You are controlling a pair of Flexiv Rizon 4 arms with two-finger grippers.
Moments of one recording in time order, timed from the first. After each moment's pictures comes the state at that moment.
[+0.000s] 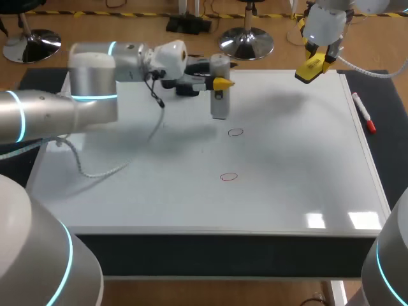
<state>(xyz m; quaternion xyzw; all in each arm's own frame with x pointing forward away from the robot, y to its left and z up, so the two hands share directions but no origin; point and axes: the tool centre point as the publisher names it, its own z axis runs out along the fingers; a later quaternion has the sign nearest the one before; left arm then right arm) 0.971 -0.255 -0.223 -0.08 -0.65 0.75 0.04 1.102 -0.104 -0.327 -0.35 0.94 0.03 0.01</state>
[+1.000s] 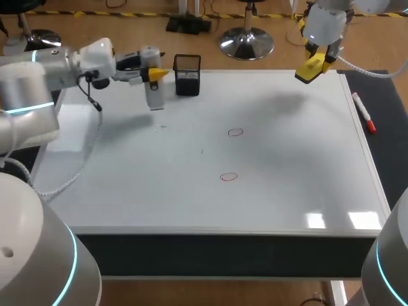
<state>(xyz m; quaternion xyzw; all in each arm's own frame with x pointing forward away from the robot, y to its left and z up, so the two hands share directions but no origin) 1.022 -0.082 -0.229 0.04 -0.67 0.73 -0.09 1.102 -0.104 -0.327 -0.35 0.94 0.03 0.01</state>
